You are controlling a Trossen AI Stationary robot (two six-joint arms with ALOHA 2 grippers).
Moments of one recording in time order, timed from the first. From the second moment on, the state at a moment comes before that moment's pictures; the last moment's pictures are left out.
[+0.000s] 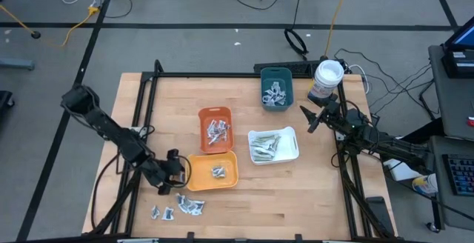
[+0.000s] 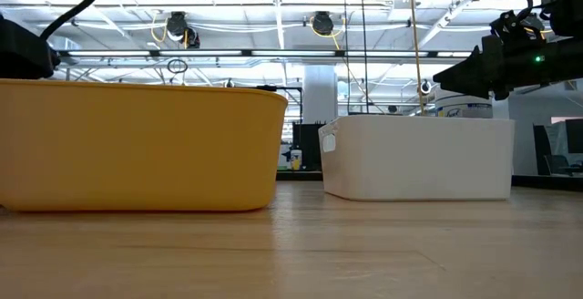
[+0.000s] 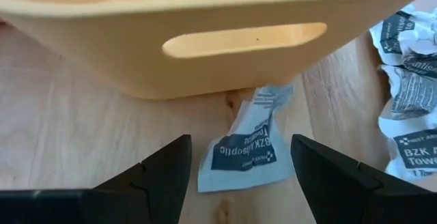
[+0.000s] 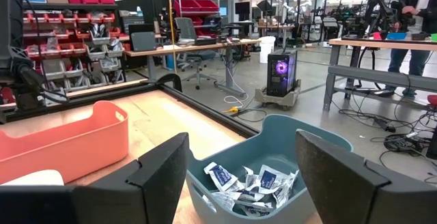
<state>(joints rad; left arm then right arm) -0.75 1.19 0.25 0.06 -0.29 -0.60 -0.39 0.08 0.02 0.08 0.26 0.04</state>
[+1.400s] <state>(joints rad) -0.95 0.95 0.51 -0.74 -0.26 -1.02 -0.39 0.08 0.01 0.08 0.26 0.04</state>
